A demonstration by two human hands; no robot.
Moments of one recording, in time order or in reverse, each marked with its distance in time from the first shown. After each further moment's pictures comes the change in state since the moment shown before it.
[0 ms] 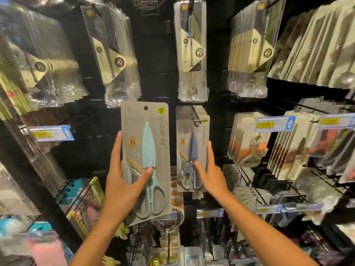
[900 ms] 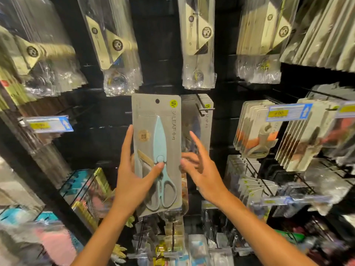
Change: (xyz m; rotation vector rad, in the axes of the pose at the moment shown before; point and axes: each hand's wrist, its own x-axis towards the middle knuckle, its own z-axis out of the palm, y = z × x) left_hand 0.001 -0.014 0.014 -0.044 -0.059 -0.013; right_hand -0.047 -0.076 -0.005 0.547 -0.196 -0.219
